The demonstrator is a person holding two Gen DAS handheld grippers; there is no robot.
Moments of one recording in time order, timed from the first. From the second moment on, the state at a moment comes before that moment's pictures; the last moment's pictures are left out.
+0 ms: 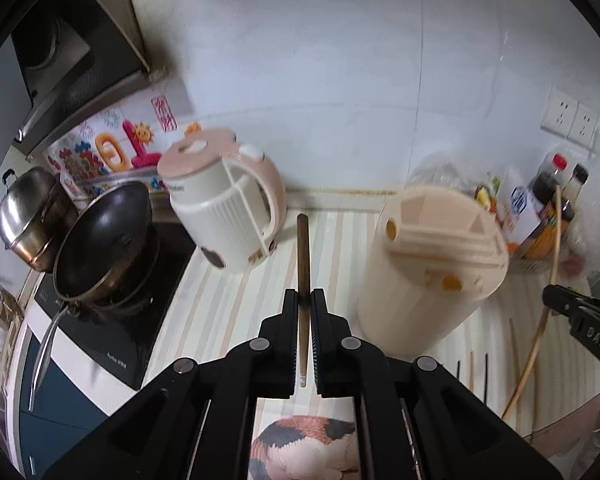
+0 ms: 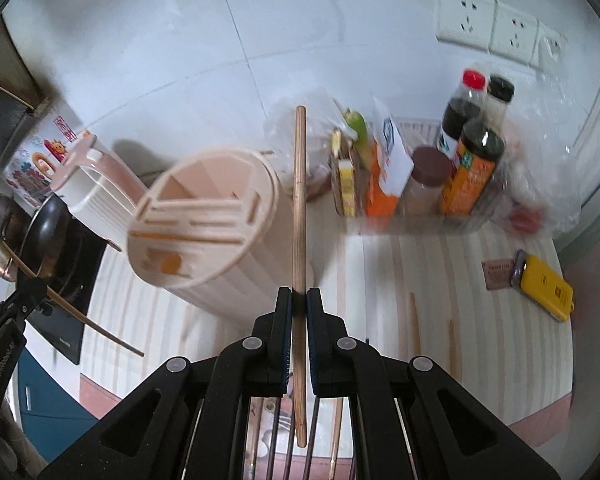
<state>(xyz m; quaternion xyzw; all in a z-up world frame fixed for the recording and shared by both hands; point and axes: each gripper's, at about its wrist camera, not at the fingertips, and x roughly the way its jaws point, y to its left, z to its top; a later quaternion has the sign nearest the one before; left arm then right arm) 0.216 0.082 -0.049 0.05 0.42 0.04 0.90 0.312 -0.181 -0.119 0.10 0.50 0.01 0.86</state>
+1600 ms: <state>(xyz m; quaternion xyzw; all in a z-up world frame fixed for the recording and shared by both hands) 0.363 0.039 -0.008 -0.03 0.46 -0.15 0.87 0.445 -0.173 -0.064 0.16 0.37 -0.01 0.91</state>
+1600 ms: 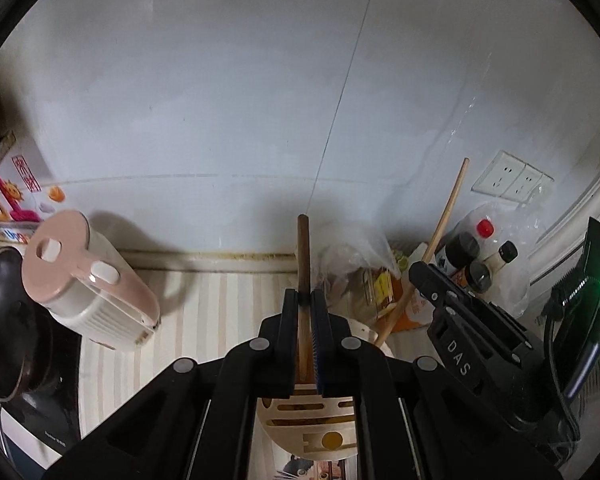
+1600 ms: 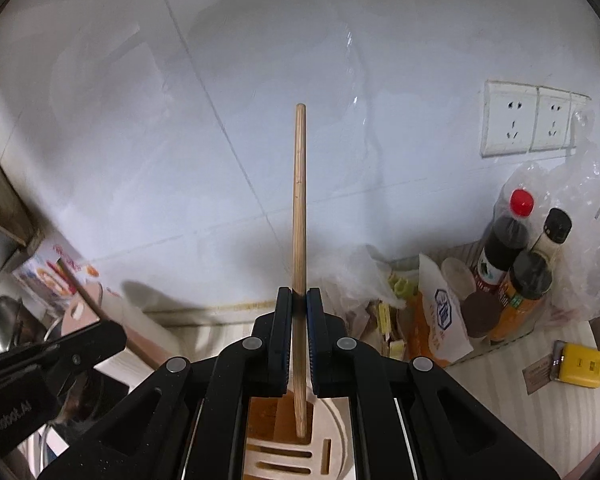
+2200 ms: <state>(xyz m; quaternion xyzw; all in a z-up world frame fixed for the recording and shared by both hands) 0.298 0.075 -0.005 -0.03 0.44 -0.07 0.90 0.366 -0.199 -0.061 0.16 0.42 -0.01 0.89</state>
